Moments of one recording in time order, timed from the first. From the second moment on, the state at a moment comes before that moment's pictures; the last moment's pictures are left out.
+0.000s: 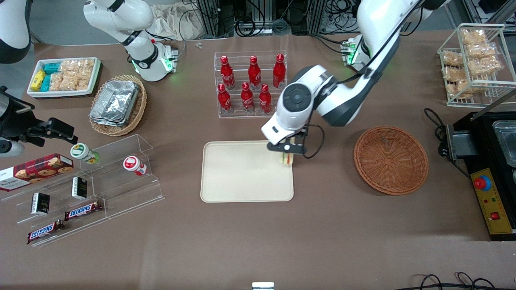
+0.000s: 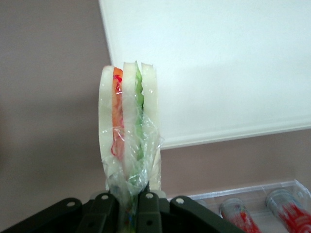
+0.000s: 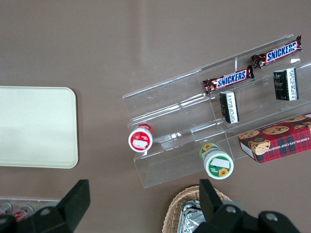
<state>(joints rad) -0.30 0.52 -0.50 -1.67 0.17 2.03 -0.69</state>
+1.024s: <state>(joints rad) -0.27 0.55 -0.50 -1.49 0.26 1.97 -0.72</state>
